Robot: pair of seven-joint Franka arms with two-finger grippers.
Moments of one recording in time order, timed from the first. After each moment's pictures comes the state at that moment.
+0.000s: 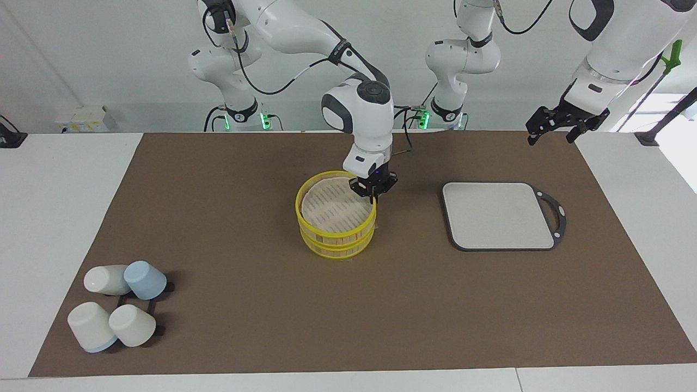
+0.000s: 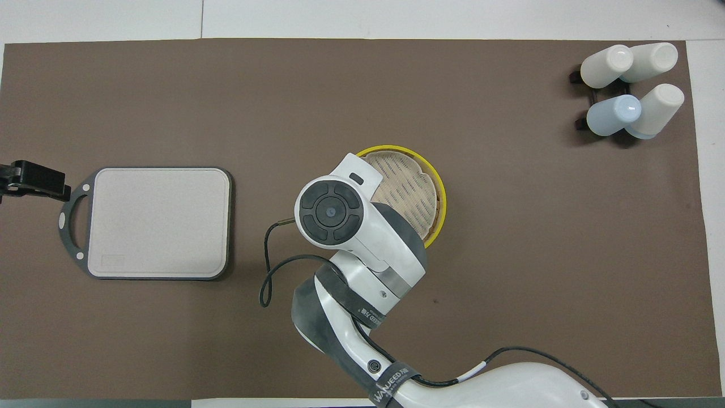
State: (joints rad) left arm -0.15 -0.03 0.14 -1.59 0.03 1.49 0.04; right arm 0.67 0.41 0.06 -1.64 -0.06 2.19 0.61
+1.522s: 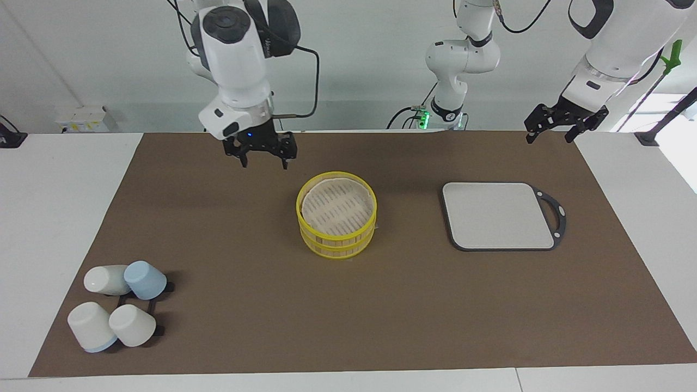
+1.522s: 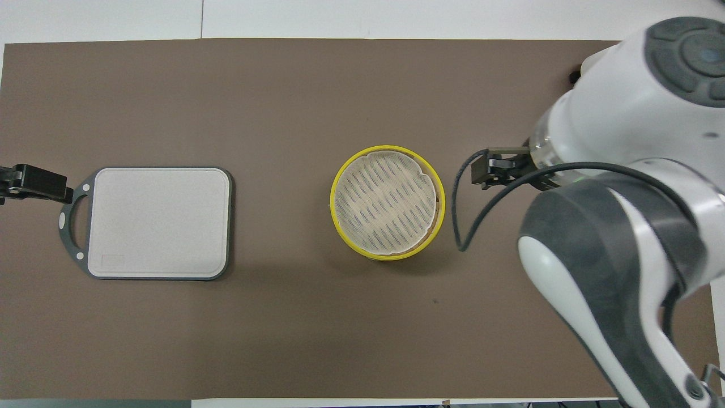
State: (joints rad) left arm -0.10 -0.04 0.08 -1.61 0.01 1.50 0.06; right arm 0.26 0.06 0.04 -1.59 -0.01 1.59 0.39
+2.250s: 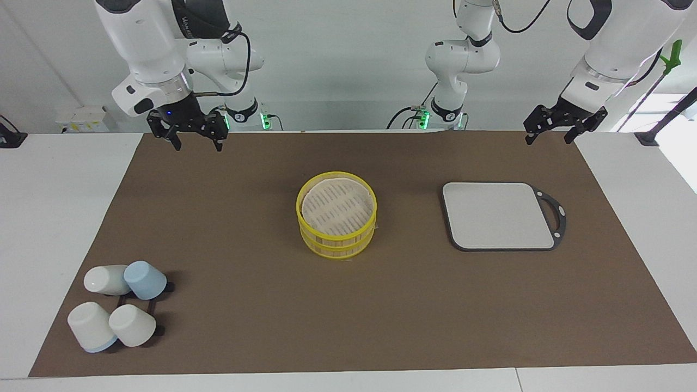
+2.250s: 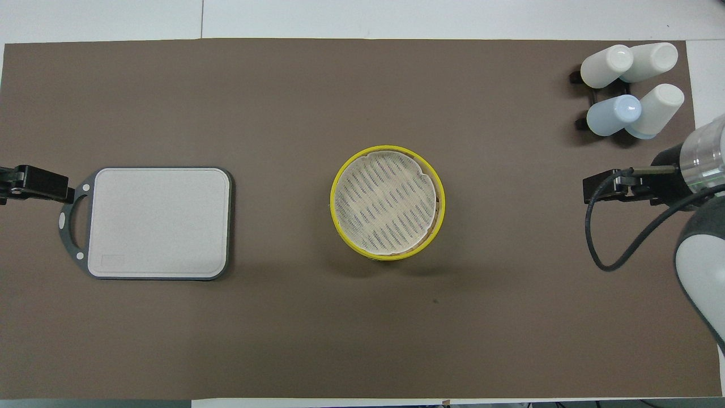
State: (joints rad) left arm -0.10 -0.05 0.08 -1.62 0.01 1.52 0.06; right arm 0.04 -0.09 0.04 -1.75 -0.01 1.61 0.14
